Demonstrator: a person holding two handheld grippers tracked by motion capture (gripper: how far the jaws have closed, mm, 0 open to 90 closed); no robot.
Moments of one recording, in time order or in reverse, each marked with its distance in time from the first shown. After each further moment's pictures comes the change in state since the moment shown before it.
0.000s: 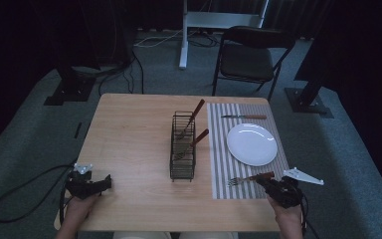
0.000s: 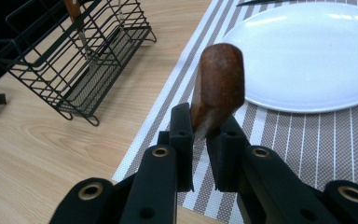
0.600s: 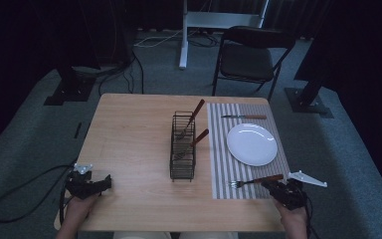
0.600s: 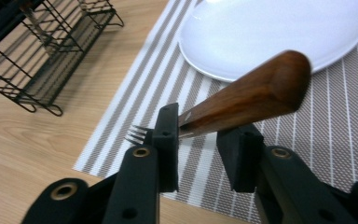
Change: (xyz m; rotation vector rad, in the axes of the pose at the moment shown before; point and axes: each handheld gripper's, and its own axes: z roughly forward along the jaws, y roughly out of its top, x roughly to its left) left arm 0.000 0.000 0.000 0.000 0.000 0.000; right arm -0.031 -0.017 0.005 0.037 -0.059 0.042
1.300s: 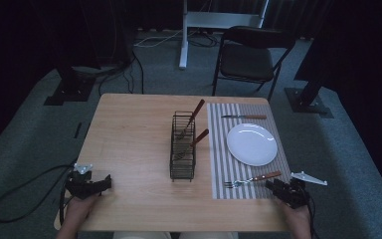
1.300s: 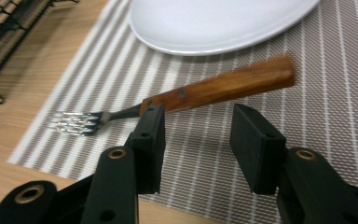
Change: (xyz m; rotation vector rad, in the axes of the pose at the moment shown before) left arm 0.000 0.000 0.000 0.000 0.001 -0.001; right arm -0.041 -0.014 0.019 0.061 -0.057 0.024
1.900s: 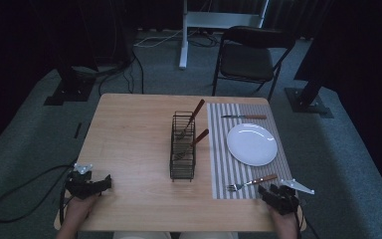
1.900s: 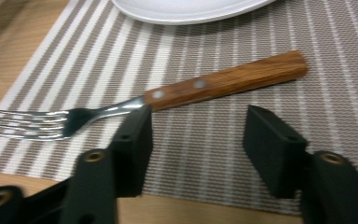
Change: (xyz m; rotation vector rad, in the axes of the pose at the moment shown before) left arm 0.000 0.000 0.000 0.000 0.000 0.000; right arm 0.024 -0.027 0.018 -0.033 -0.118 0.013
